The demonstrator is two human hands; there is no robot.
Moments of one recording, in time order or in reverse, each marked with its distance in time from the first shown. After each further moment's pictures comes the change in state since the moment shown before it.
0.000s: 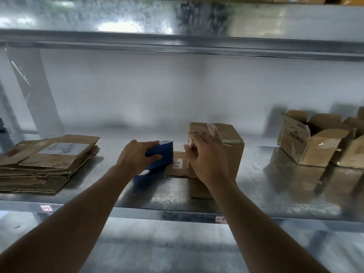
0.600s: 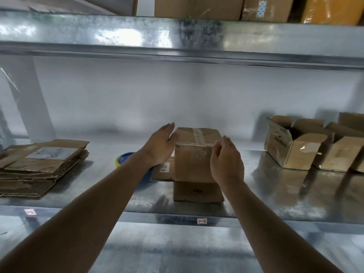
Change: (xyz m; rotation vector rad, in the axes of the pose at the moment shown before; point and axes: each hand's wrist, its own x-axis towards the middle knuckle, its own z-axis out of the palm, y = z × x) left_hand 0.009 0.130 -0.009 -0.248 -0.119 0.096; right_hand -0.010 0.060 -0.040 0.044 -0.071 0.518
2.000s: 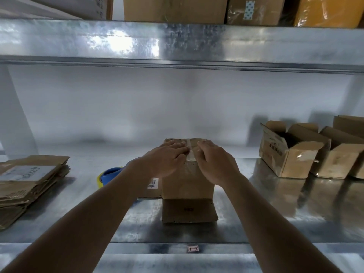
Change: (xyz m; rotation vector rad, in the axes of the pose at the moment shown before) left_hand 0.050 0.018 0.027 0.405 -0.313 0.276; right_hand 0.058 0.005 -0.011 -0.159 -0.316 -0.305
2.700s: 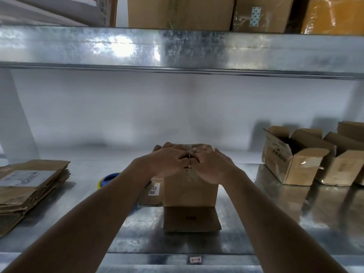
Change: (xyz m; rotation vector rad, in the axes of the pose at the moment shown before) left_hand 0.023 -0.019 -0.001 0.021 -0.062 -0.042; right_hand 0.031 0.000 0.004 -0.081 -0.308 -0.073
